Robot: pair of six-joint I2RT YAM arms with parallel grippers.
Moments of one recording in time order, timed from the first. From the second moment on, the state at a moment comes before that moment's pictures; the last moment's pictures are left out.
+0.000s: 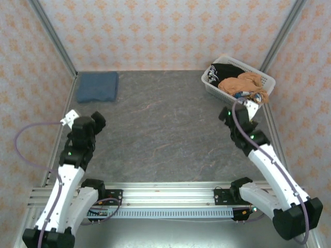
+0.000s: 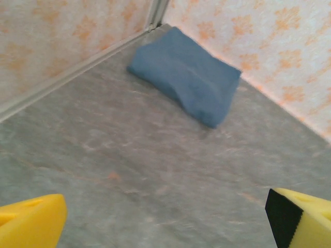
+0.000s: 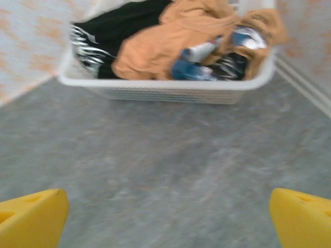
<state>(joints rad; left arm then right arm) -0.04 0.68 0.61 -0.48 -0.45 -0.60 0.32 0.90 0.78 -0.57 0.55 0.60</state>
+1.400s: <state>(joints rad) -0.02 1.49 0.38 0.71 -0.33 -0.15 0.01 1.52 0.38 0.72 0.30 0.22</state>
